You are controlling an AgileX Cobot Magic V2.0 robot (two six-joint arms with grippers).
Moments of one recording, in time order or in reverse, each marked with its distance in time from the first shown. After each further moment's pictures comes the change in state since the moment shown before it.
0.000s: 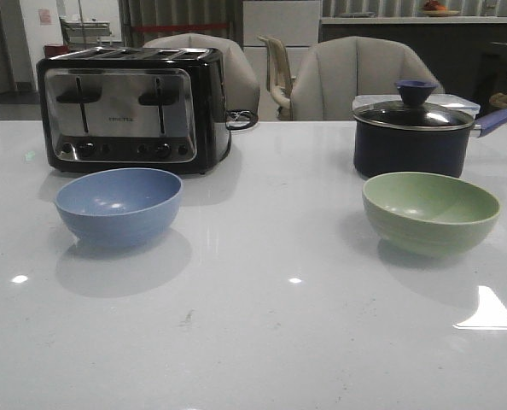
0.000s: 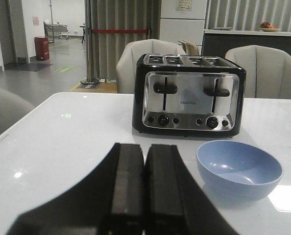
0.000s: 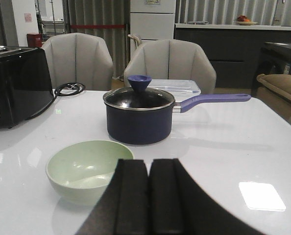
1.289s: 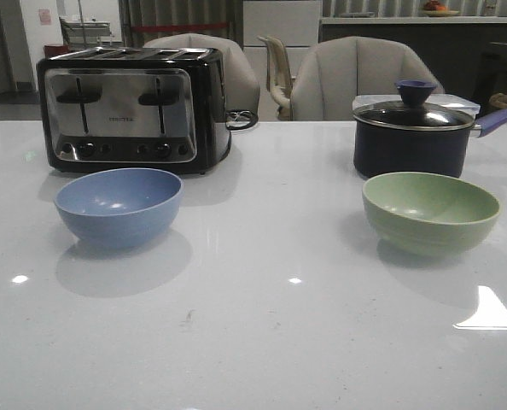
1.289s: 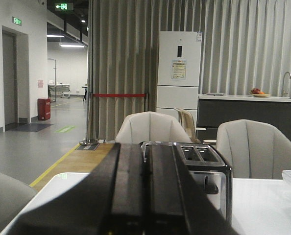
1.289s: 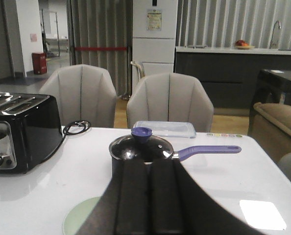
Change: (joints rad) left arm 0.000 0.057 -0.436 0.000 0.173 0.000; right arm 0.000 0.105 -0.477 0.000 0.342 0.000
